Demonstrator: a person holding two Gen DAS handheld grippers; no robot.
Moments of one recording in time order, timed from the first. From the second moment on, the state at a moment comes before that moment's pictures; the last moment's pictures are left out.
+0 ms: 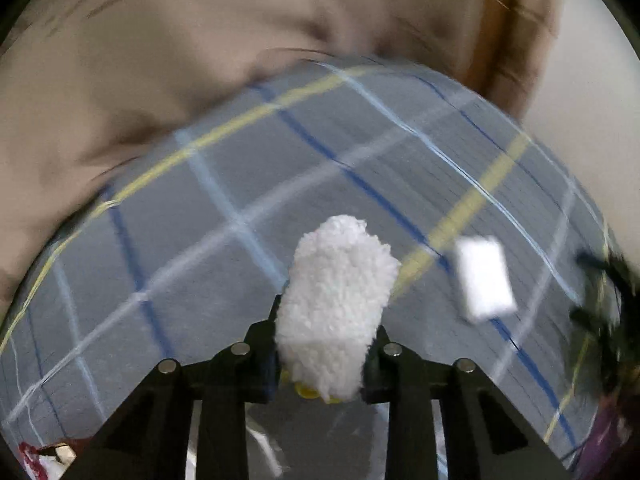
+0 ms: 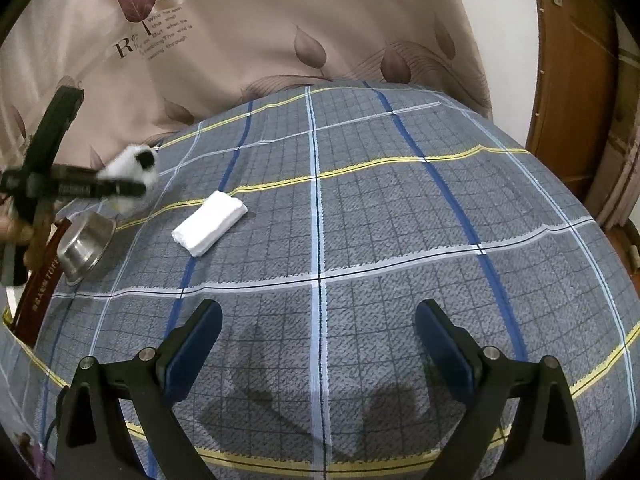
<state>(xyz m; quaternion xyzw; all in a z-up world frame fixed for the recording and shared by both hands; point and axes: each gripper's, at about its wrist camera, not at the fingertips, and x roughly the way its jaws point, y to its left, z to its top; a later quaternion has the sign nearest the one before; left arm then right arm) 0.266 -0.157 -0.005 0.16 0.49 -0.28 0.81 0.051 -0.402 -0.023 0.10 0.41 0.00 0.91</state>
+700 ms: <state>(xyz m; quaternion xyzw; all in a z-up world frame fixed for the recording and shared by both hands) 0.315 0.032 0.023 0.06 0.48 -0.02 0.87 0.057 -0.401 -0.028 0.09 0.43 -0.02 0.90</state>
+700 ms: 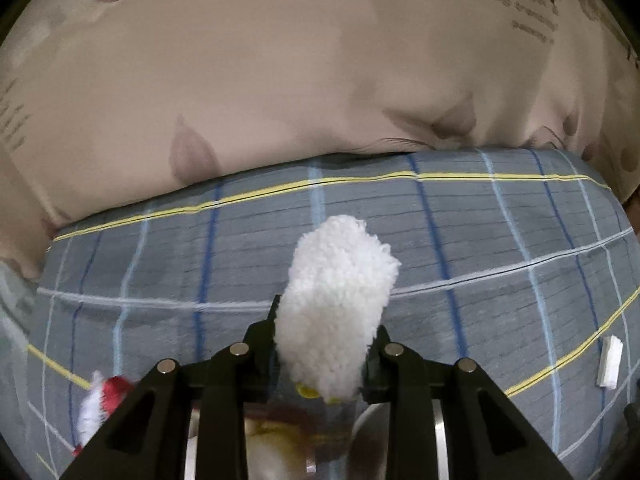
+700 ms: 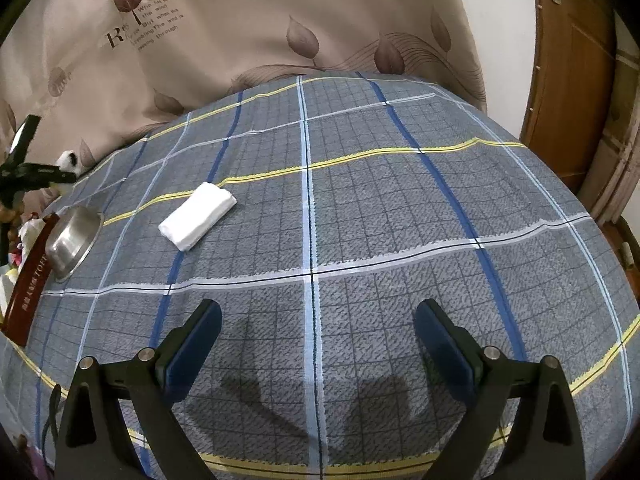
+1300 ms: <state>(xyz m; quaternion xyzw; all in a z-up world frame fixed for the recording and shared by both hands) 0.246 0.079 0.058 0.03 0.45 -0.02 0.89 0.105 -0.363 -0.007 0.14 0.45 0.05 0.88</state>
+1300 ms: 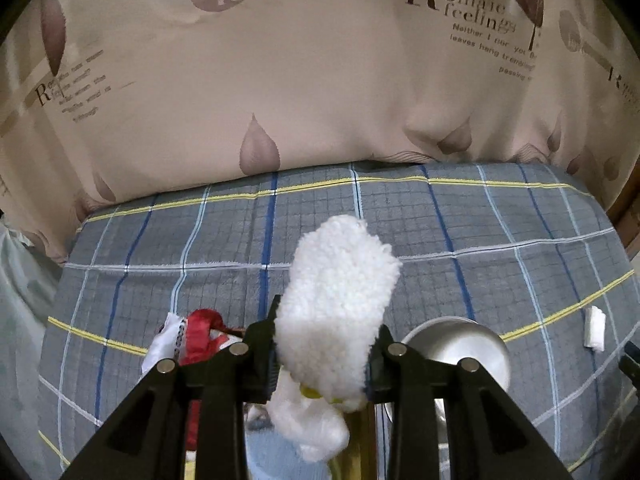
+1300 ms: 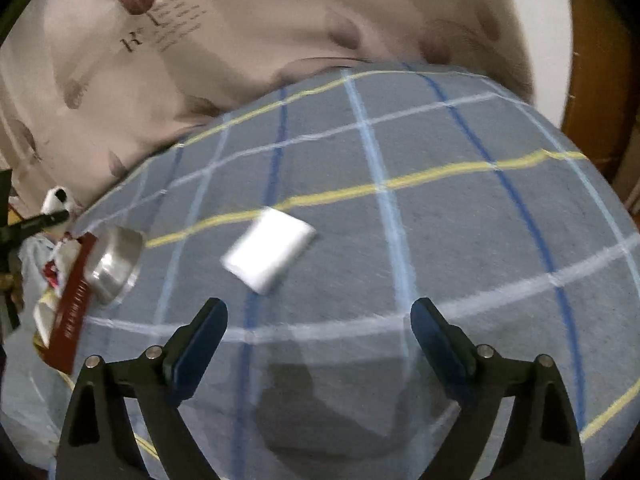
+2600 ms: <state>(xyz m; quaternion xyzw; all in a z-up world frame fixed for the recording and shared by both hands) 0.167 0.131 0.065 -0.07 0.43 -0.06 0.90 0.285 -0.178 0.019 0.12 0.51 0.12 0.85</state>
